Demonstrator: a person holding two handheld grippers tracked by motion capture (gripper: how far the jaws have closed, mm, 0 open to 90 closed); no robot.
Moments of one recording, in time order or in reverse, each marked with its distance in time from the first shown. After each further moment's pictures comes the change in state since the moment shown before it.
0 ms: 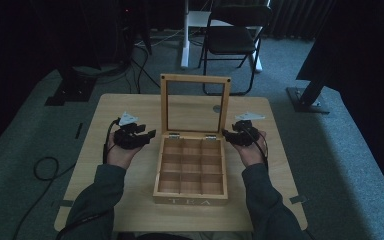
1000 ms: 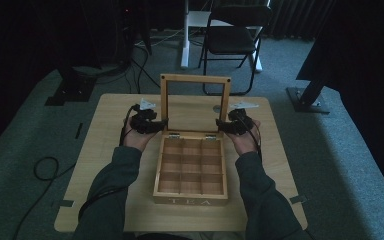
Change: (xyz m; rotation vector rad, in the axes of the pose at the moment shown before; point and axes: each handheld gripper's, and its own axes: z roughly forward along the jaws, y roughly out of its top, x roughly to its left) left arm -0.005 0.040 0.058 0.046 0.045 0.051; right arm -0.001 0.032 0.022 -0.018 0.003 0.017
